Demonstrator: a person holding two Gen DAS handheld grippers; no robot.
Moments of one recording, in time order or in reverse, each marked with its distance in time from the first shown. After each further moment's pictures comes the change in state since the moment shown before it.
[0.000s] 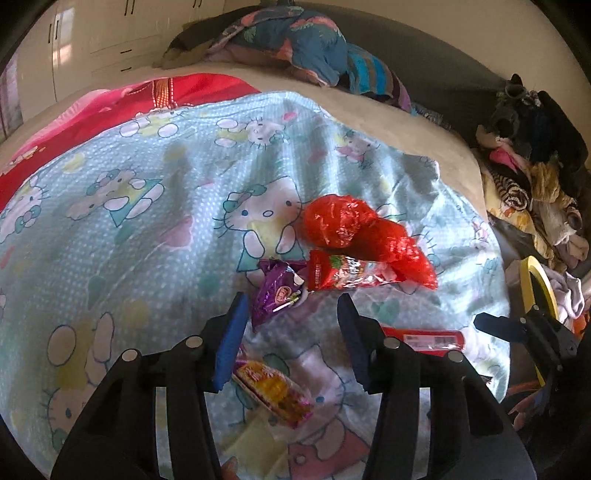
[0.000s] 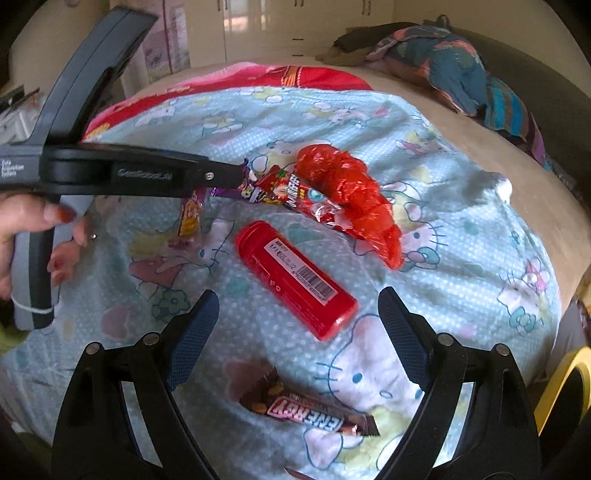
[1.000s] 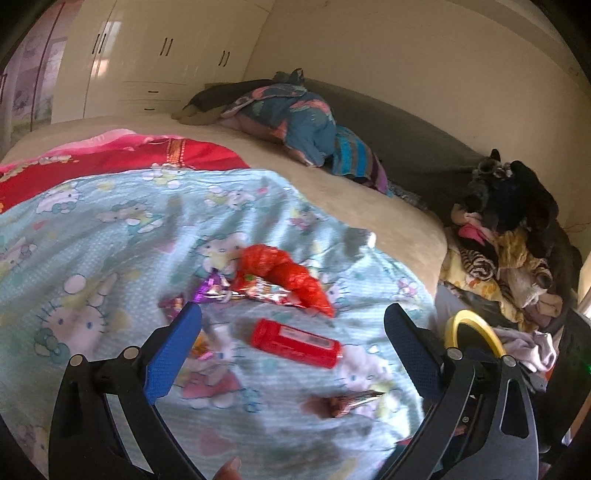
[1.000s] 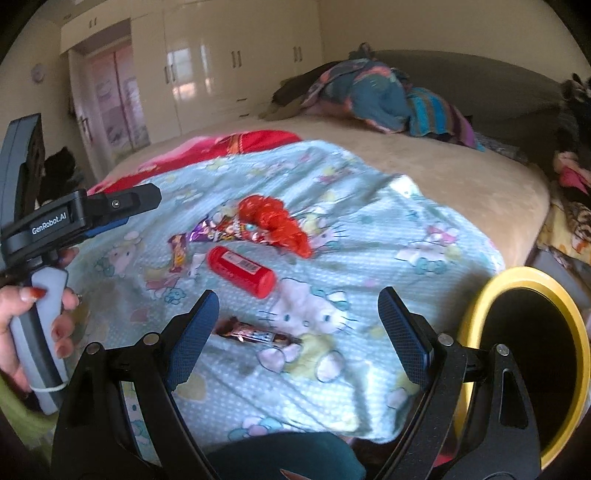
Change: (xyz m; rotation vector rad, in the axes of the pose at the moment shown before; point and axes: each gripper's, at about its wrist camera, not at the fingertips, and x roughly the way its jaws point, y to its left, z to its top) left arm -0.111 -0.062 -0.057 -0.130 -0.327 -0.051; right arm -0.116 -0.043 -0.061 0.227 -0.230 -0.083
